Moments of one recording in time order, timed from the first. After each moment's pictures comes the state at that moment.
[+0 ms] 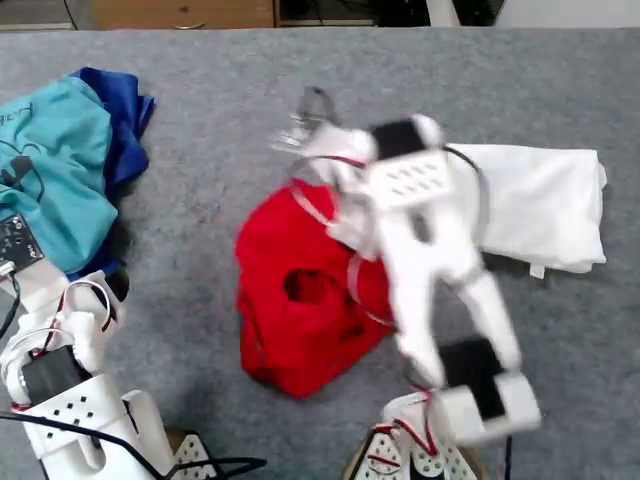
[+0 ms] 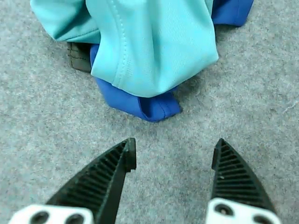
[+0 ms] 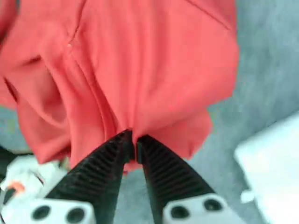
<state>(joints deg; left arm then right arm) -31.7 -76.1 69.2 63.0 -5.1 -14.0 -6.0 5.3 99.5 34.6</state>
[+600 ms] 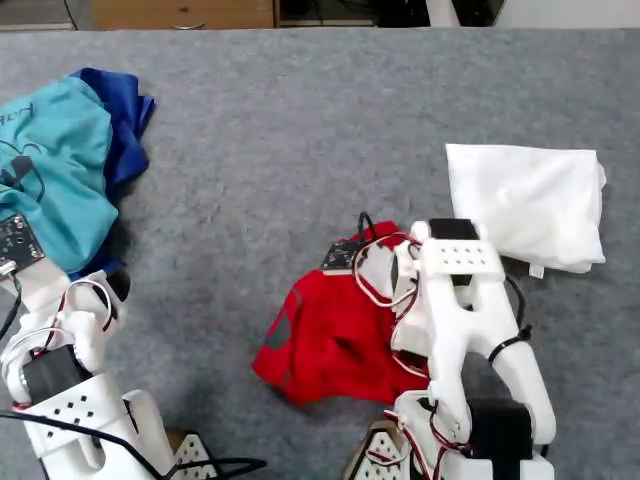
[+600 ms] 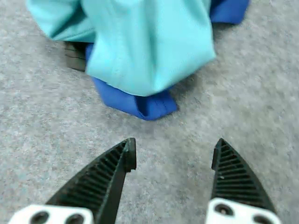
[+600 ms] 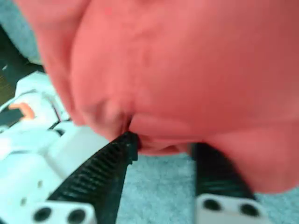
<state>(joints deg) -30.0 -74.6 68.5 63.0 -5.1 -2.4 -18.9 46.5 91.8 60.9</state>
